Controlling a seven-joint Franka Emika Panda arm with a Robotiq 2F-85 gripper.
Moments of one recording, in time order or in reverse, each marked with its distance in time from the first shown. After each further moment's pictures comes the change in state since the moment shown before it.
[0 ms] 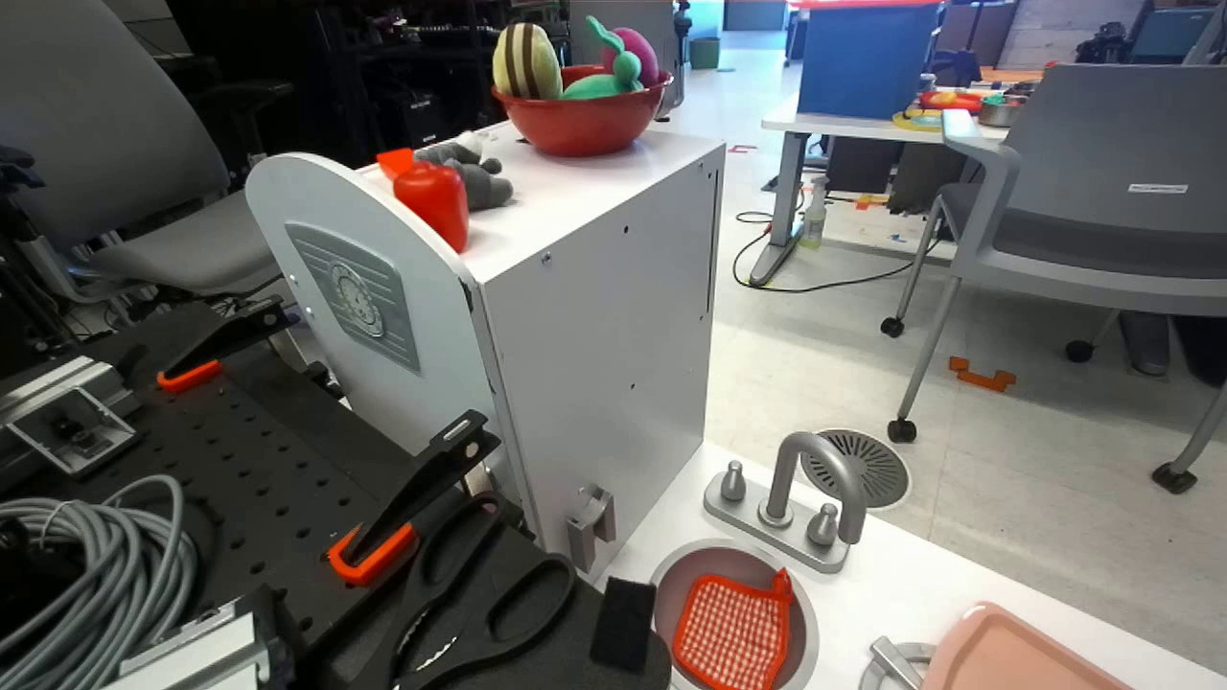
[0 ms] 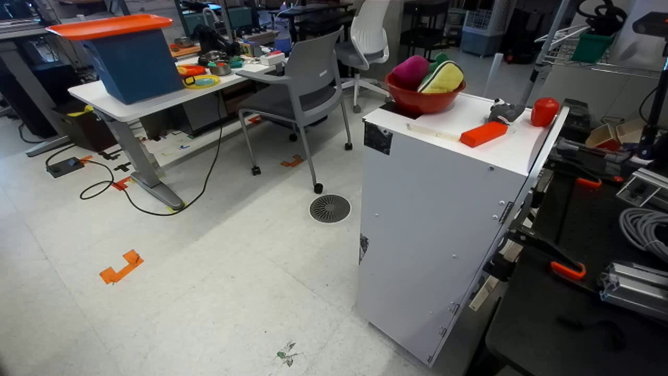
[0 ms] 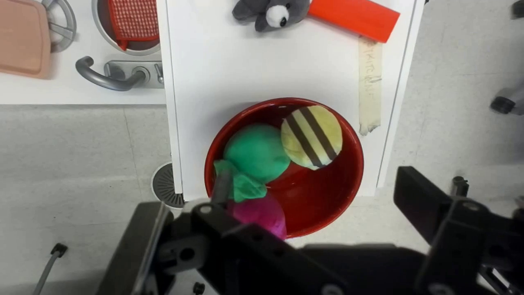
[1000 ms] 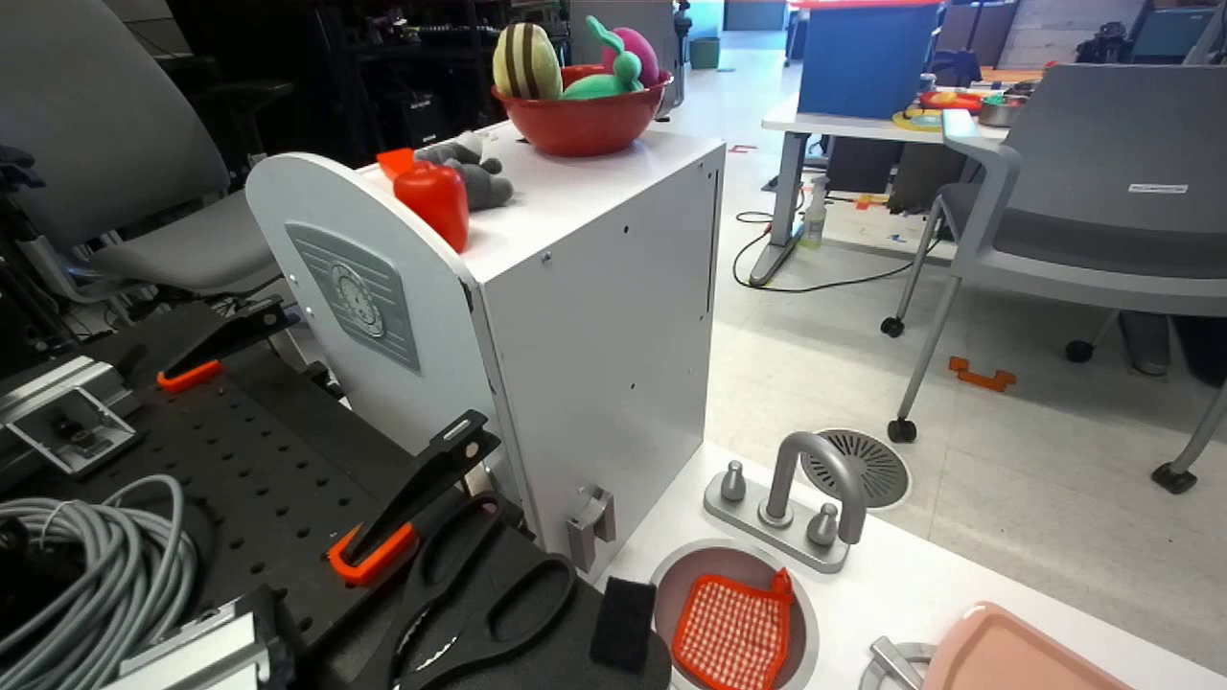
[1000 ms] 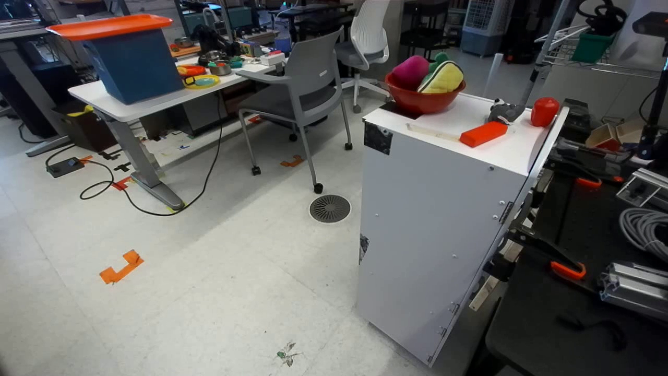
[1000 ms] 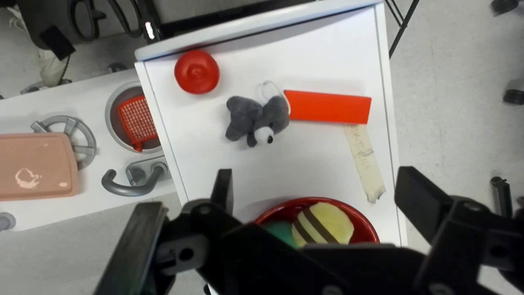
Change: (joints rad) arm -0.002 -0.162 -0.005 -0.167 0.002 -0.124 0.245
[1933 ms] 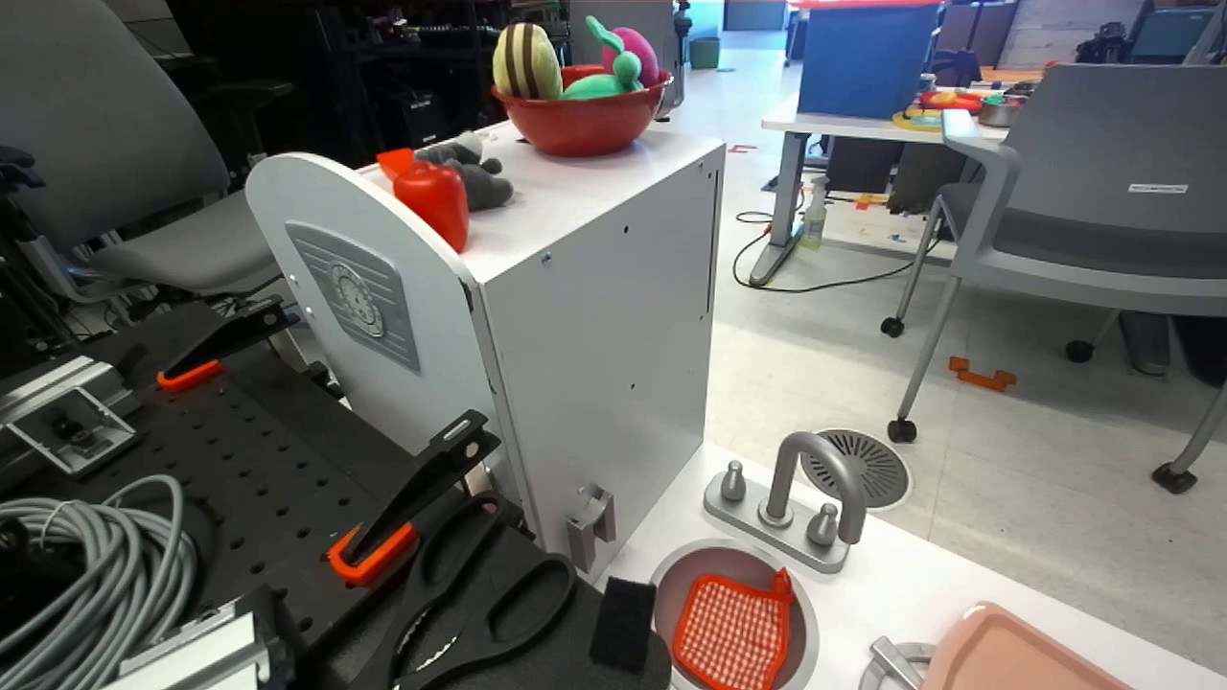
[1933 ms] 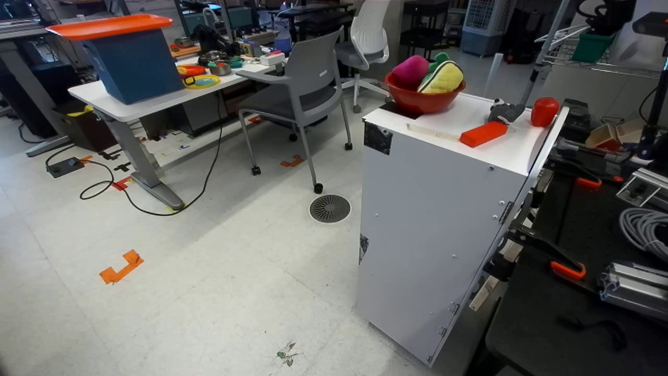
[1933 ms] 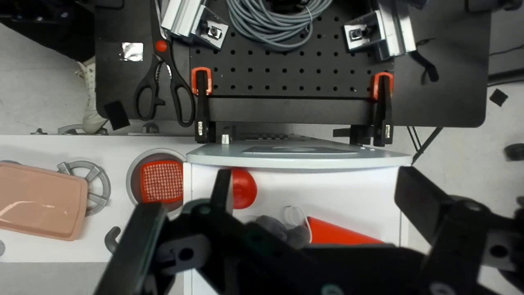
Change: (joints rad) arm -0.003 -0.123 -0.004 -0.092 -0.119 -0.244 -0.195
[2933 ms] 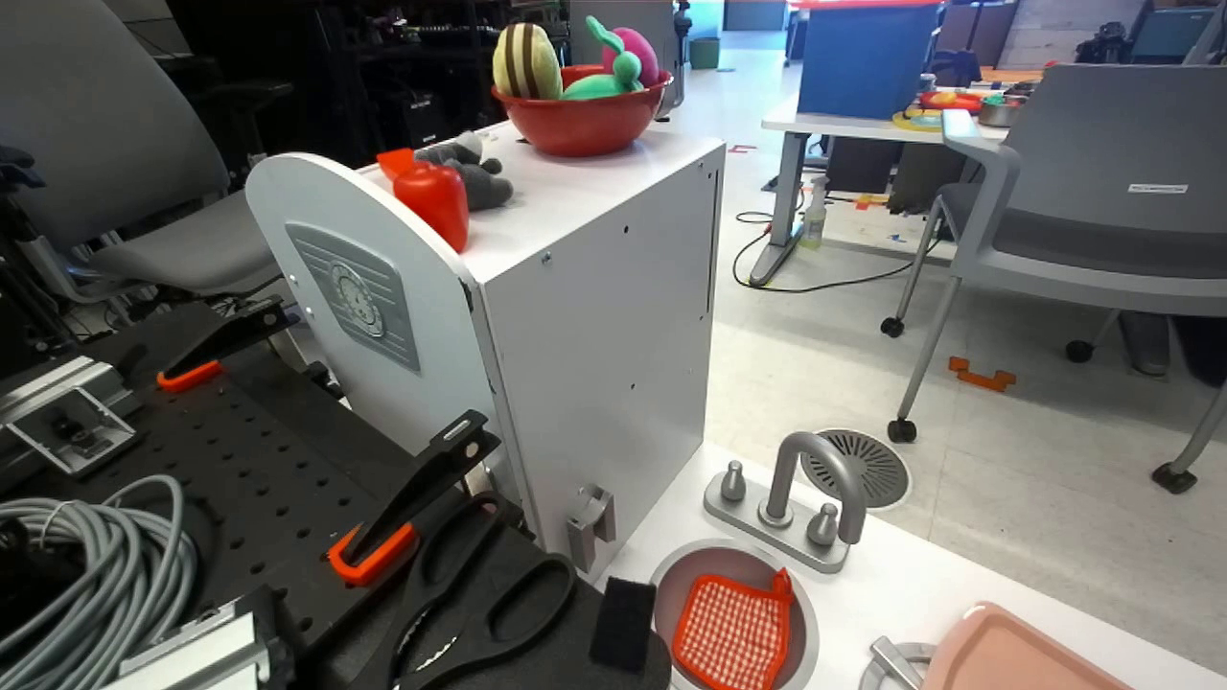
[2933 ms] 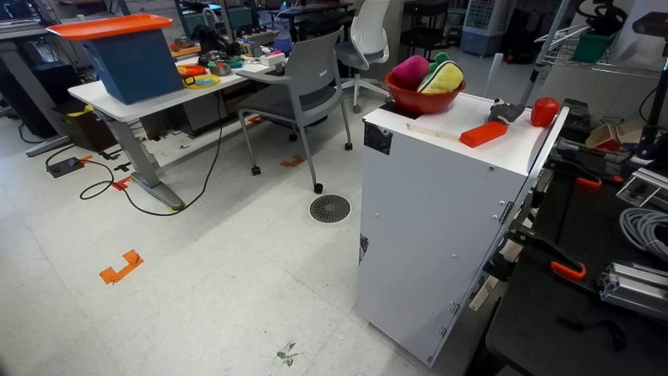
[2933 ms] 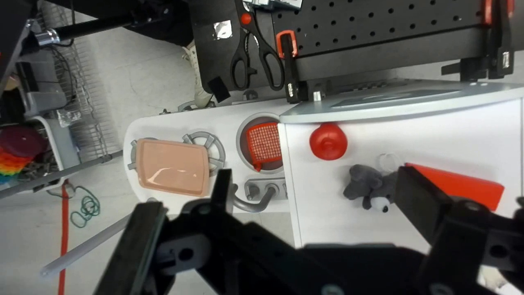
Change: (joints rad) arm 0.000 -0.074 0.061 -0.016 -0.268 0.067 0.363
